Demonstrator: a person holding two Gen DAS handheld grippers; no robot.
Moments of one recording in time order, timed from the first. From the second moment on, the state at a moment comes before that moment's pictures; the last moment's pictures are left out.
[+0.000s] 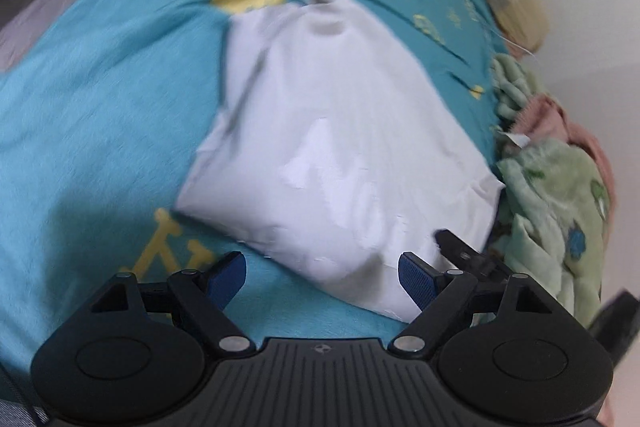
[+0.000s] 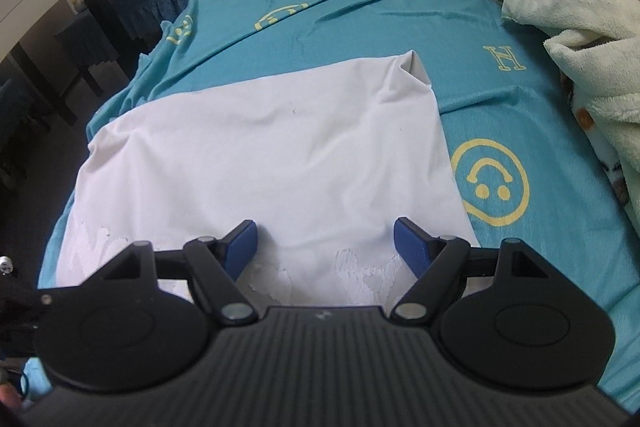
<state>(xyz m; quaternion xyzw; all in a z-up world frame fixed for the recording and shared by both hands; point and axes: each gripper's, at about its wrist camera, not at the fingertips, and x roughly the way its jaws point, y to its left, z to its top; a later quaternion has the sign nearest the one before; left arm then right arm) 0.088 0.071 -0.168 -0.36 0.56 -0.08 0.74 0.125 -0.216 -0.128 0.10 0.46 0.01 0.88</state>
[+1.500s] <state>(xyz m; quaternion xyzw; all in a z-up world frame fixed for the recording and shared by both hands) 0.086 0.105 -0.143 -0.49 0.41 -0.07 0.76 0.060 -0.274 -0.176 0.62 0.36 -0.11 0.69</state>
